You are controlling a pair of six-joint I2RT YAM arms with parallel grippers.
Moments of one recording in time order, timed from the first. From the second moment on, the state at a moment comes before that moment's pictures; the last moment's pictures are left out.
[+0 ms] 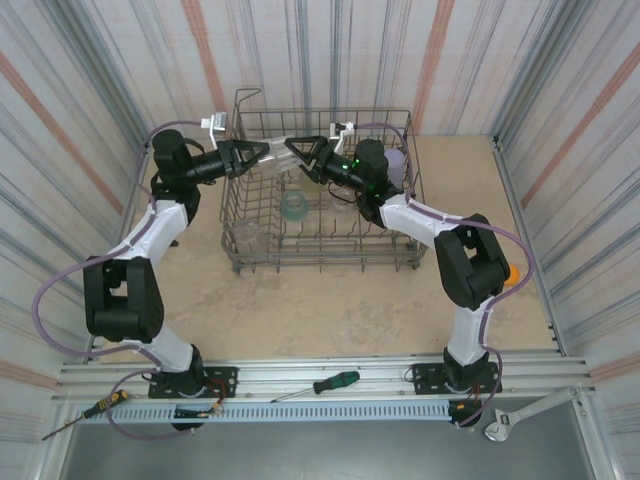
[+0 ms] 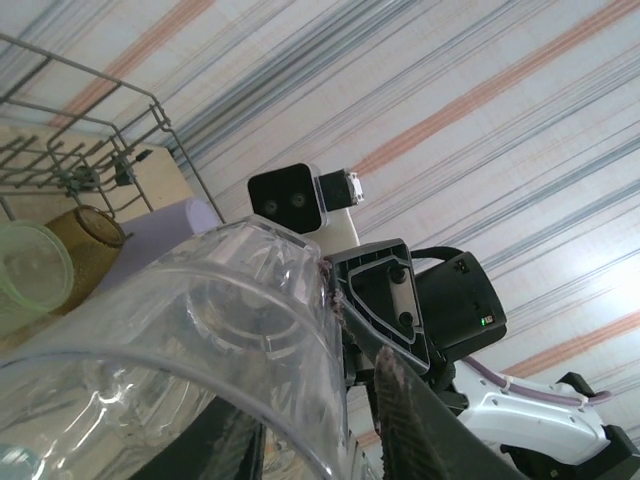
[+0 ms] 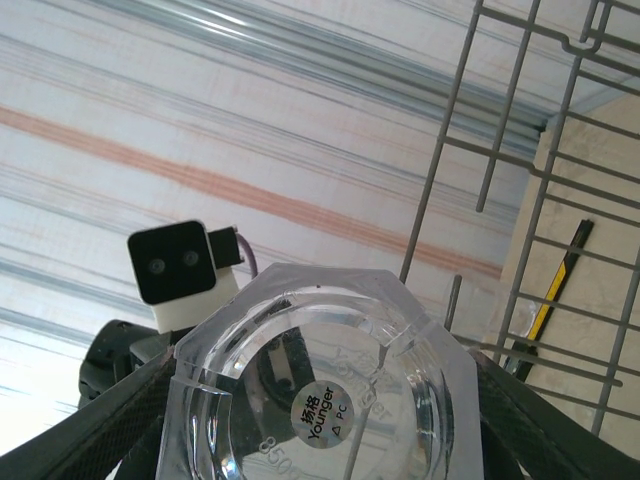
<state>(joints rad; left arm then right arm) -0.06 1.59 1.17 0.48 1.12 -1.00 0.55 1.90 1.35 0.67 -0.53 1.31</state>
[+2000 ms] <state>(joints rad) 0.27 1.43 1.22 -0.21 0.78 -0.62 0.81 2.01 1.98 -0.44 -0.05 0.25</state>
